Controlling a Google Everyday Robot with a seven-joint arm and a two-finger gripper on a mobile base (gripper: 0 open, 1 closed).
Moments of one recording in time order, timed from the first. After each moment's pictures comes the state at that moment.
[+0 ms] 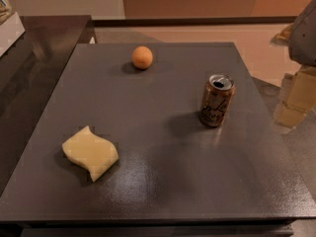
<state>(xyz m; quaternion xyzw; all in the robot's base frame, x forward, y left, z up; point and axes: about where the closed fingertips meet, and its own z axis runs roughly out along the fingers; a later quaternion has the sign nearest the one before) 0.438 -0.217 0.976 -0.60 0.78 -0.03 0.16</state>
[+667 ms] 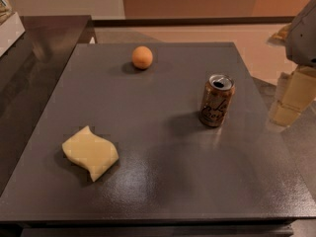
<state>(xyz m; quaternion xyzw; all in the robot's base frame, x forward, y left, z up) 0.442 -0.210 0.974 -0.60 0.78 -0.02 0.17</state>
